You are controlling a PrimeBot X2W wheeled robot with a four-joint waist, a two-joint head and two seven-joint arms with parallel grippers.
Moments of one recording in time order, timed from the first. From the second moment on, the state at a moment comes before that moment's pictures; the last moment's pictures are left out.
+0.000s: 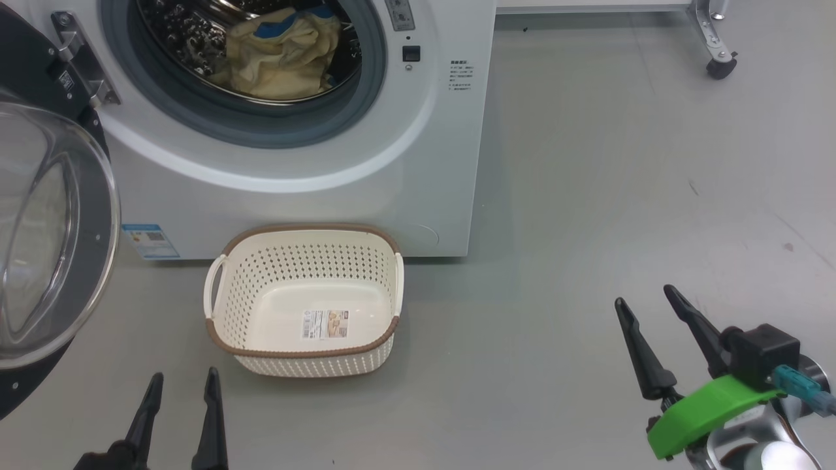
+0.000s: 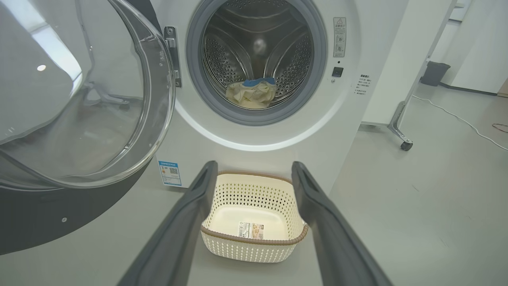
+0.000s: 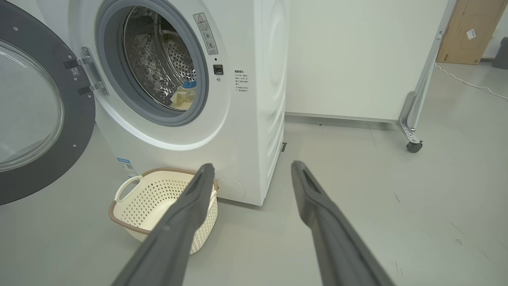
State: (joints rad) left arm 0.15 0.31 -0.25 -0.07 -0.41 0.25 -0.22; right arm 0.08 -0.04 -0.01 -0.05 0.10 0.13 -0.02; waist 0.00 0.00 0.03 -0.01
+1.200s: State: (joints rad) left arm 0.13 0.31 -0.27 -0.05 -0.42 0.25 -0.24; right arm 0.08 -0.04 -0.04 -0.06 0.09 0.13 -0.01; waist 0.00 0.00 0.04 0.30
